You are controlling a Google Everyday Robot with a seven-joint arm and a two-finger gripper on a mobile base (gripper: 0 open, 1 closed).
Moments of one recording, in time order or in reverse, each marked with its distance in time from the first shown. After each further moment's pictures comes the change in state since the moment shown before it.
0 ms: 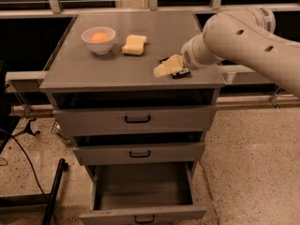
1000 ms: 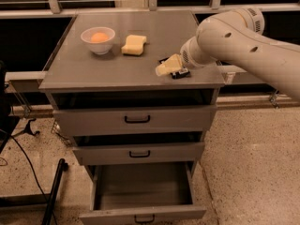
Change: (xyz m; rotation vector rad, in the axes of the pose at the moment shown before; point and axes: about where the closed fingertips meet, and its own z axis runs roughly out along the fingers) arm 0.001 -0.016 0.024 0.057 0.031 0.039
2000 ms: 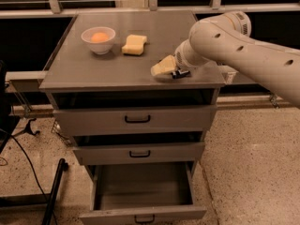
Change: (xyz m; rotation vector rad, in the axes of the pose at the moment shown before) arm 0.001 0.007 0.034 -0.034 0.031 0.081
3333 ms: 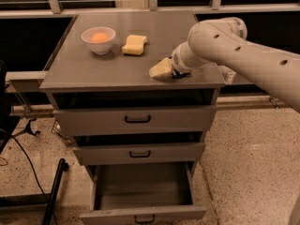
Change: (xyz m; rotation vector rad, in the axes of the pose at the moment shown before) arm 0.003 0.017 0.020 -0.080 0.012 0.034
